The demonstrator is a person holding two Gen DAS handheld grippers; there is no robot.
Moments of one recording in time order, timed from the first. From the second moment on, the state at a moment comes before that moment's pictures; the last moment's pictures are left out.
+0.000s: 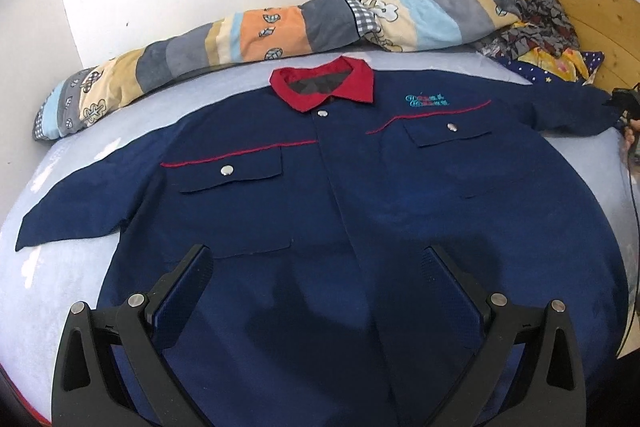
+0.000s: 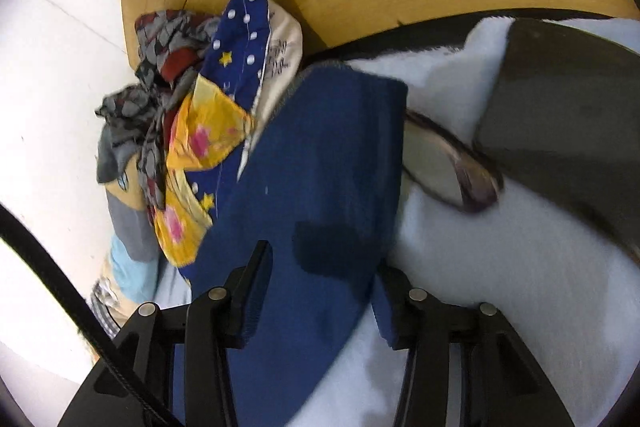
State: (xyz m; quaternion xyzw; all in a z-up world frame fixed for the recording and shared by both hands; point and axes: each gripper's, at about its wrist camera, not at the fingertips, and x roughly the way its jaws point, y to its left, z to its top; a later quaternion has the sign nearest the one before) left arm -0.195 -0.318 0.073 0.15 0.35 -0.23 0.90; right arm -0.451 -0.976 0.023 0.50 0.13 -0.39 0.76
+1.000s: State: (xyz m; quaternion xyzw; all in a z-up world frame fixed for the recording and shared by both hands) left arm -0.188 -0.241 0.126 0.09 0.30 -0.16 0.94; right arm -0.245 -0.650 0.299 0.33 0.08 -0.05 0.94
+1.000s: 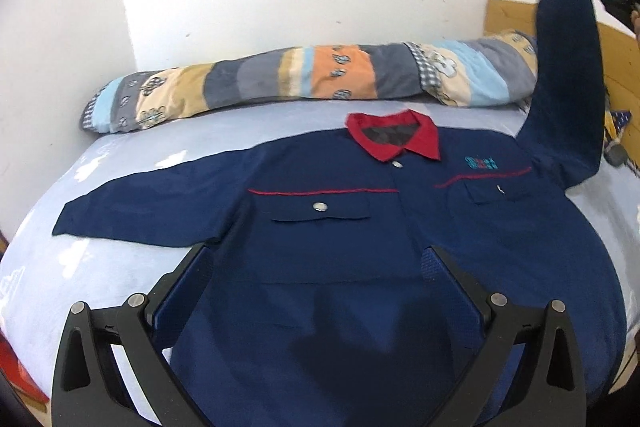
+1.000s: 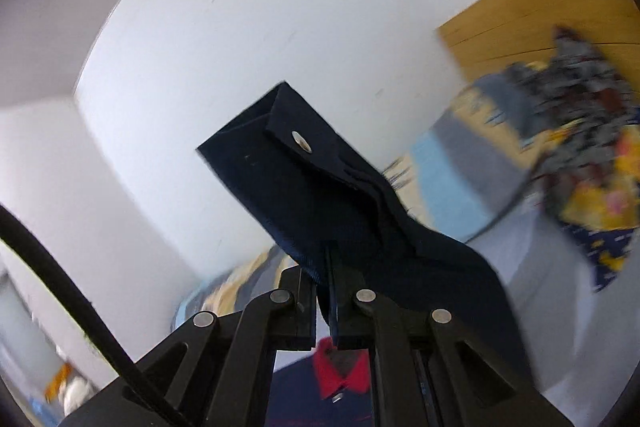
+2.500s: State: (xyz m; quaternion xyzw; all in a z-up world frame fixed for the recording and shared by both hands) left arm -0.166 -0.164 0.138 0.00 0.32 -0.08 0.94; right arm -0.223 -0.654 0.020 0.34 0.40 -0.24 0.82
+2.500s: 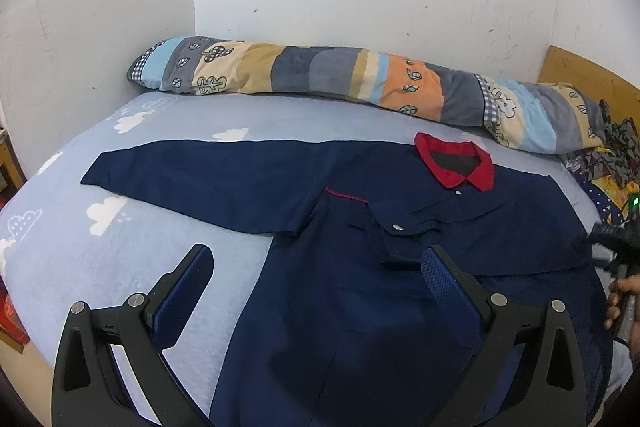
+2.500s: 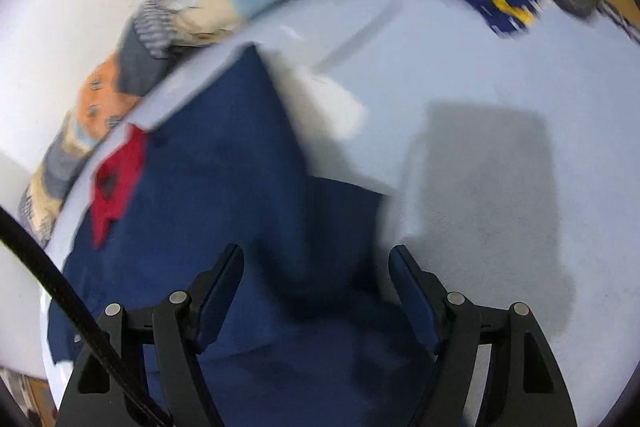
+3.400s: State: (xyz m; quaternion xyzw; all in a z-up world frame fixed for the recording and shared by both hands) left arm -0.165 -0.154 0.135 0.00 0.33 -0.08 0.94; right arm -0.190 -0.583 0.077 0.27 0.32 -0.08 0.90
